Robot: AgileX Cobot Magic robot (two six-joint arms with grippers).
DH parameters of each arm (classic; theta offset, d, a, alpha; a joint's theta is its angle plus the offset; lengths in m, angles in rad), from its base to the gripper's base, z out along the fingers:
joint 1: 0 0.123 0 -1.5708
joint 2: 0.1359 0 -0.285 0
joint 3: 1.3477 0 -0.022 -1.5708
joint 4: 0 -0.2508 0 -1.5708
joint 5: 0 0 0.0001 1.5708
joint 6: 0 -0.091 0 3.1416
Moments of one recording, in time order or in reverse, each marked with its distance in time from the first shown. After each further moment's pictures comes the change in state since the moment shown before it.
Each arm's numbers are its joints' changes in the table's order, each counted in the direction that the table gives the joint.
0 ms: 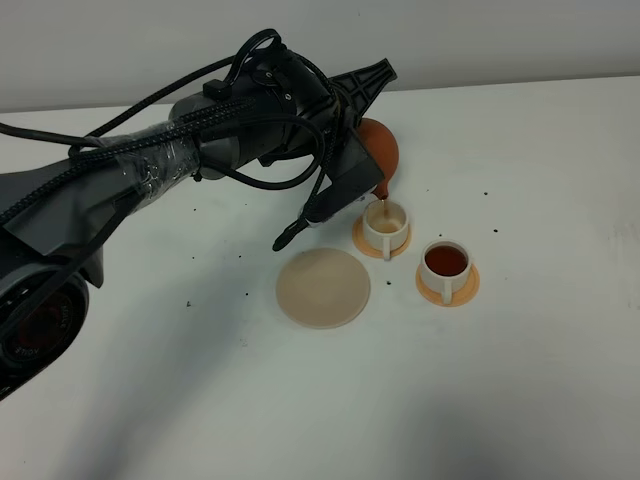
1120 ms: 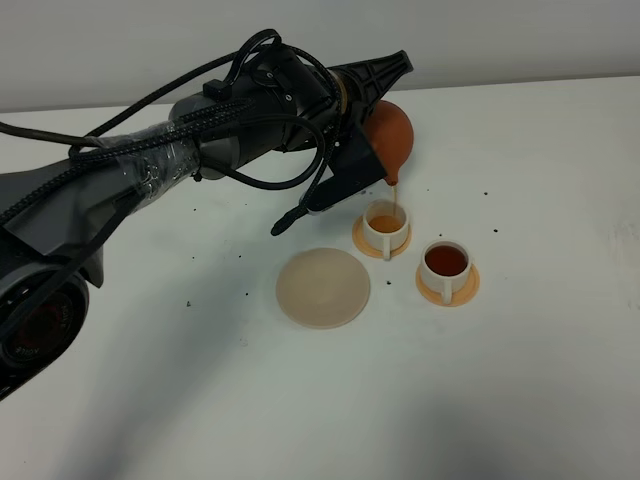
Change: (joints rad) left arm 0.000 0.000 0.000 -0.020 0.113 -0.098; right arm 0.000 0.000 0.000 0.000 0.000 0.000
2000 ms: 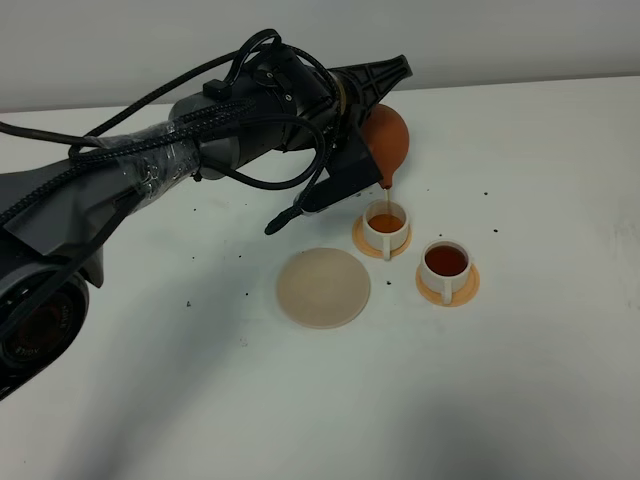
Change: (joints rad) left arm 0.000 0.000 0.000 0.000 -0.021 -0.029; right arm 0.000 0.000 0.000 0.000 0.000 0.000
